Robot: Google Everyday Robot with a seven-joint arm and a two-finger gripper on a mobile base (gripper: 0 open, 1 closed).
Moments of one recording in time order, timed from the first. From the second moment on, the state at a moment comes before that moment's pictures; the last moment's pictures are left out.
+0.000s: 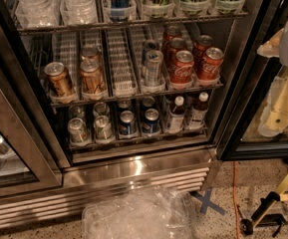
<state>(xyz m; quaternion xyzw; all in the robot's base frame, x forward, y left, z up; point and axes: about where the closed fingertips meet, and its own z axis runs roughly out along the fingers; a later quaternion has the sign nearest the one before) 0.438 -0.217 0.976 -0.60 0.78 -0.03 0.16</state>
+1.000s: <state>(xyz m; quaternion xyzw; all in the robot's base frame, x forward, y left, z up) 0.427 -0.171 0.961 -0.53 0.82 0.02 0.23</state>
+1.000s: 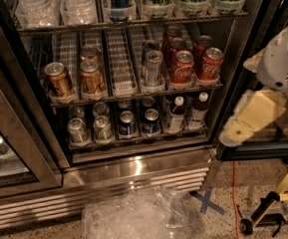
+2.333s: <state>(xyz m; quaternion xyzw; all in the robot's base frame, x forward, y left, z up) 0.461 -0.099 1.008 -0.44 0.82 0.04 0.37</state>
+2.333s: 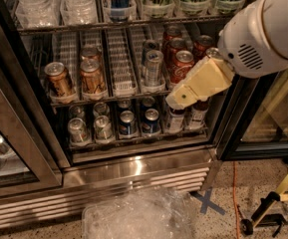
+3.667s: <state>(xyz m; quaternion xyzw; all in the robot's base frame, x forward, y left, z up) 0.551 -0.053 1.083 -0.32 0.75 0.16 0.56</state>
